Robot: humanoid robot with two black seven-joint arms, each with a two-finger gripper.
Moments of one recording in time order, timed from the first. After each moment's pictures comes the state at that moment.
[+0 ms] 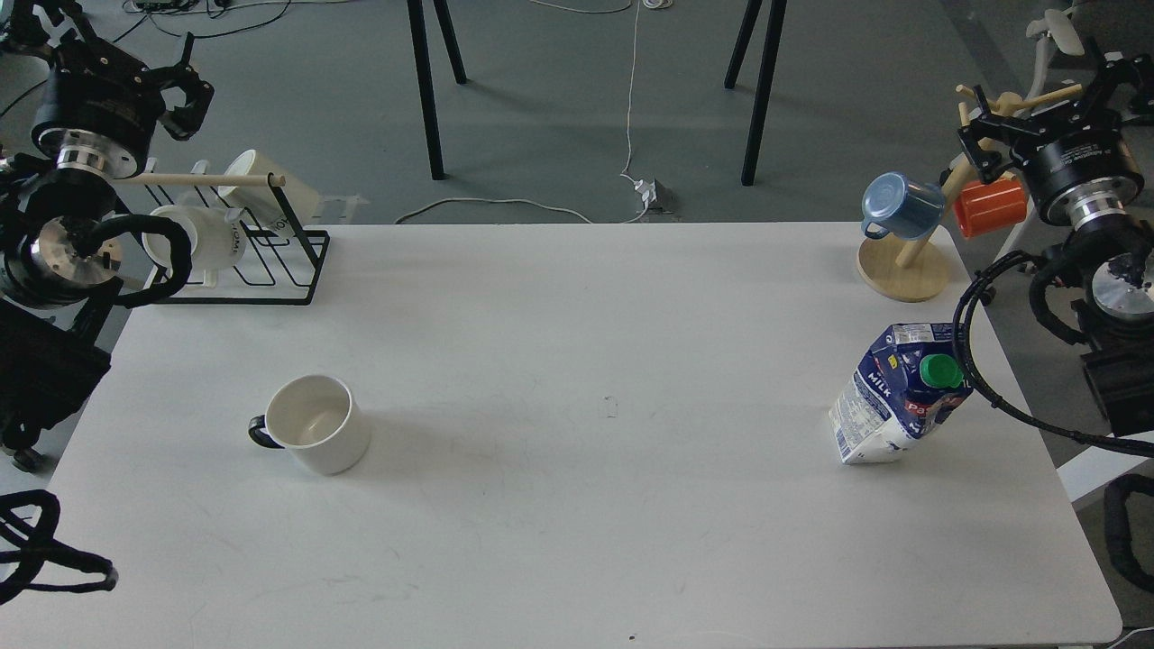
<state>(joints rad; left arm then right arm) -0.79 0.44 -1.01 -0.65 0.05 -0.29 -0.29 0.82 -0.37 1.07 0.43 0.25 0.49 0.07</state>
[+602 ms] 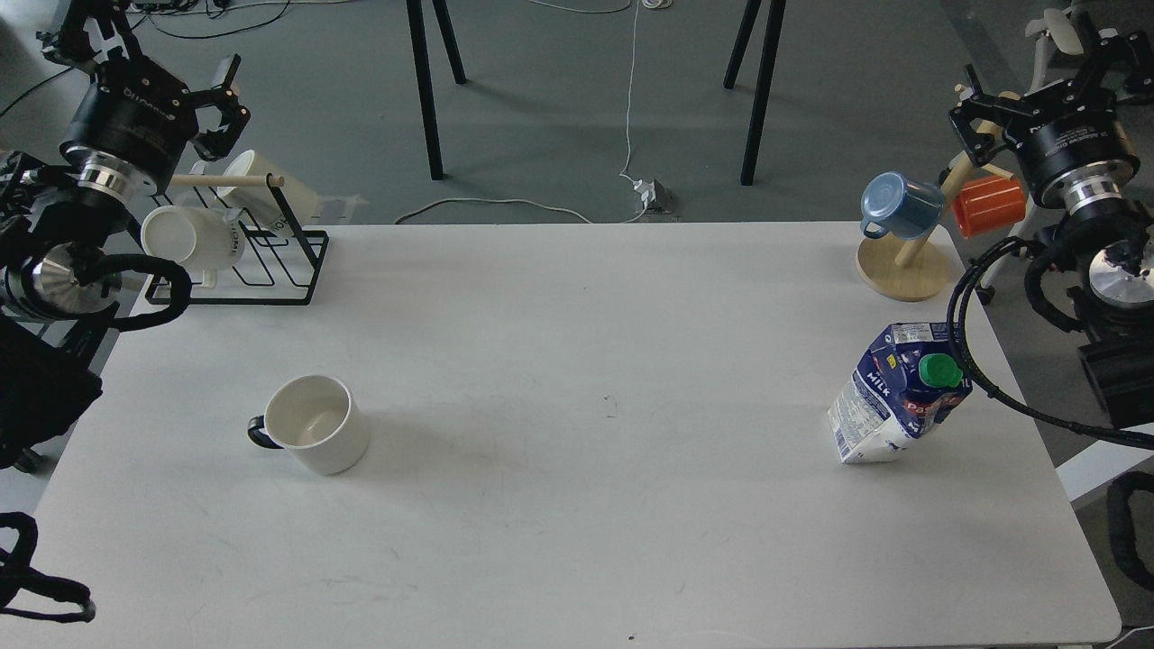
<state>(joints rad) -0.76 0.53 -0.87 -0.73 0.27 -0.45 -0.29 0.81 -0.38 1.07 0.53 0.25 0.49 0.07</state>
